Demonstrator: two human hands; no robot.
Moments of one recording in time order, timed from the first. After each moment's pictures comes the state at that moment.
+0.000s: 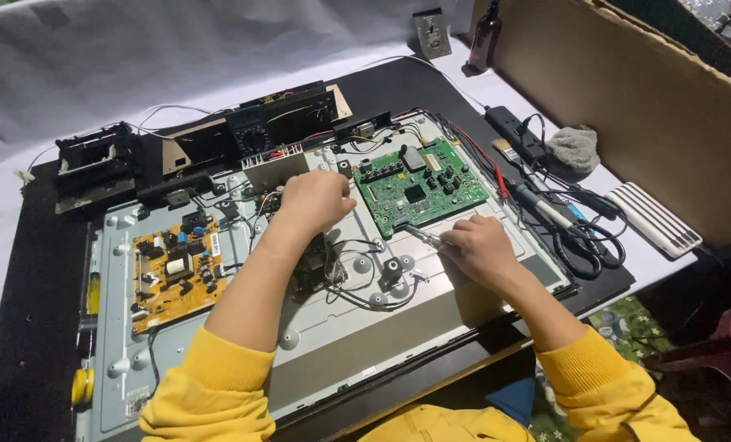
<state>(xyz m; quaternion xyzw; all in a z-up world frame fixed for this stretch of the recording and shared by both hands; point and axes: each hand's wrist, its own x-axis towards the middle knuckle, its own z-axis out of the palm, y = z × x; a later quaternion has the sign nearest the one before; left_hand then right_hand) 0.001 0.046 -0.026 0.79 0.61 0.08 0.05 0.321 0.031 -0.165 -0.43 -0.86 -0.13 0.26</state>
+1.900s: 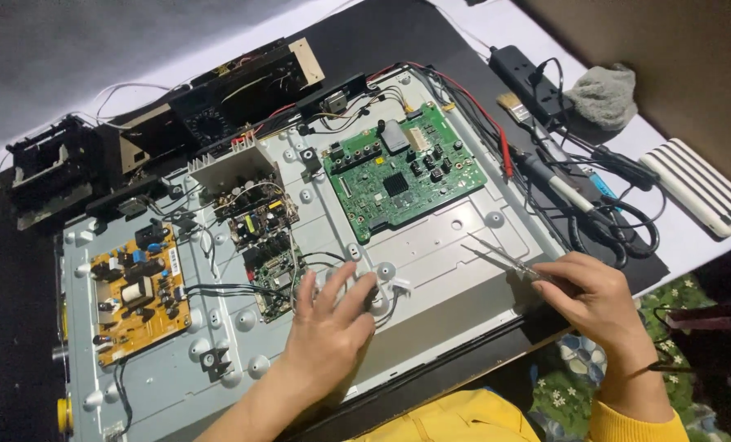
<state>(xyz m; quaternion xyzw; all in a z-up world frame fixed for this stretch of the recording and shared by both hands) 0.052 -0.078 -0.100 0.89 0.38 0.24 -0.11 0.443 -0.042 -0.155 -0.50 -0.75 0.19 0.39</state>
